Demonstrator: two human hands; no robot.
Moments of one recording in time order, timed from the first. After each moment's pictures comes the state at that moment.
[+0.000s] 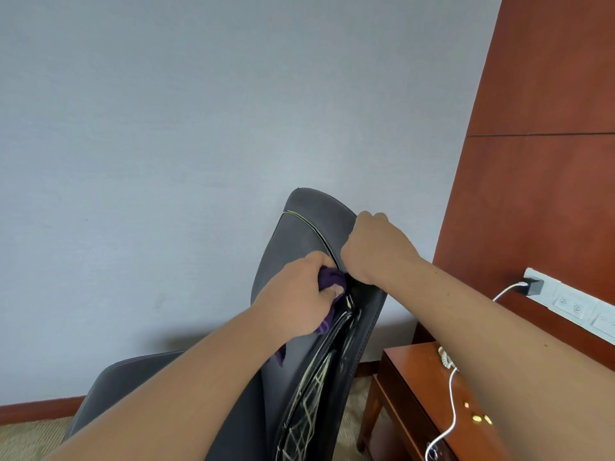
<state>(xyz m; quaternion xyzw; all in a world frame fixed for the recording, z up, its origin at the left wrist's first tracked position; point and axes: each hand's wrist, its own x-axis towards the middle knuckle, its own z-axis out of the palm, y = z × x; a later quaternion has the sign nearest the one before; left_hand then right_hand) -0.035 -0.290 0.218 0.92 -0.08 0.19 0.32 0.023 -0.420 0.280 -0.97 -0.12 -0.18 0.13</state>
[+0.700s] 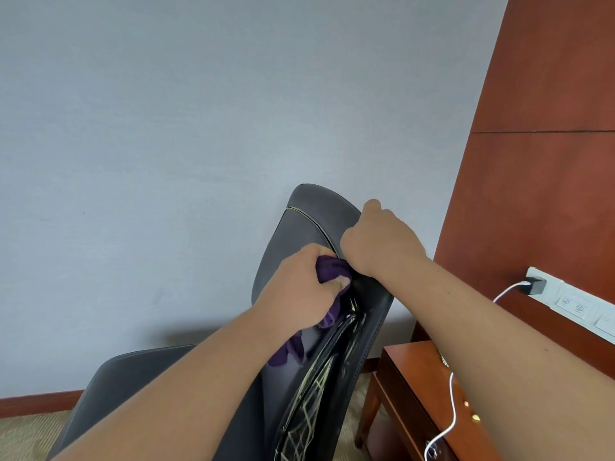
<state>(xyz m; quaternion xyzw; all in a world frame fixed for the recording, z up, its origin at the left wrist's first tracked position) -0.025 -0.291 0.212 0.88 -0.06 0.22 0.42 0.021 -0.413 0.282 -0.96 -0.08 -0.18 0.20</state>
